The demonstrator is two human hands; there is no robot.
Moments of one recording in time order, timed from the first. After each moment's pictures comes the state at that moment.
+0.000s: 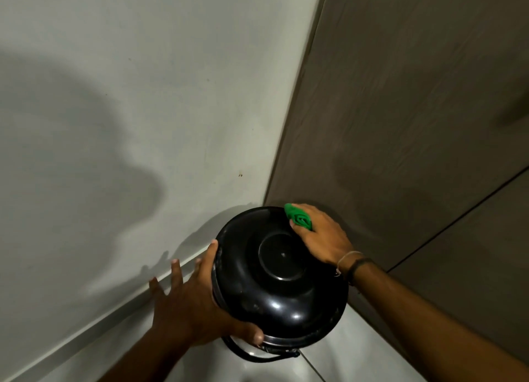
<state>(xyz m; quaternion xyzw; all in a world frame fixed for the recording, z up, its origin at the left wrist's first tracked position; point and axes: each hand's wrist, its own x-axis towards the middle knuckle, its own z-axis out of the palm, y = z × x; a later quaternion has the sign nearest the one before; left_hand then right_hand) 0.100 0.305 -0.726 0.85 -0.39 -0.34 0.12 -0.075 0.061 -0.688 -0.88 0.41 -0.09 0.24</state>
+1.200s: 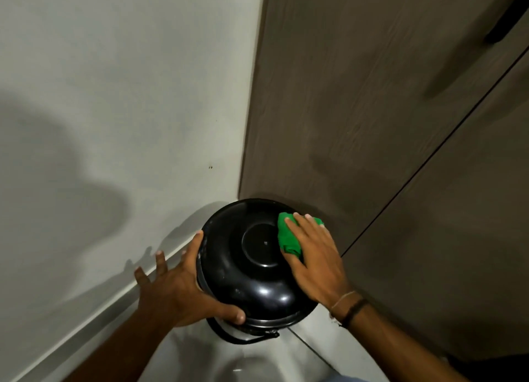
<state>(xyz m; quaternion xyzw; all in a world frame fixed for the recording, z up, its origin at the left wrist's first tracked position) 0.106 0.297 -0.732 0.84 -0.44 -0.32 0.08 -0.144 0.152 -0.701 -0.88 0.42 -0.15 0.13</state>
